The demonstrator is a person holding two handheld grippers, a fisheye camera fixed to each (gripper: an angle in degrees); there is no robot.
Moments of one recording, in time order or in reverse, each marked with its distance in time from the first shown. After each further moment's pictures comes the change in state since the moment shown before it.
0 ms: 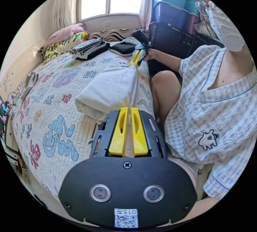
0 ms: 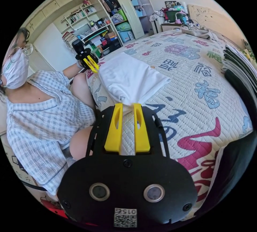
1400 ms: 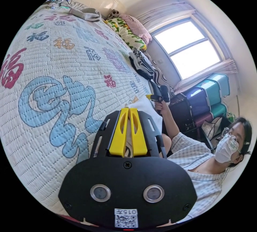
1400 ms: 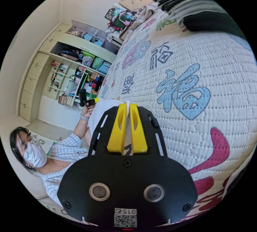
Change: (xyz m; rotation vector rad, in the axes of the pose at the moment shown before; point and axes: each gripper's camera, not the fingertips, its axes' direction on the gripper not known) left arm -0.221 -0.025 0.005 0.288 0.298 -0.865; right arm 0.154 -0.044 0.021 0.193 -0.306 0.634
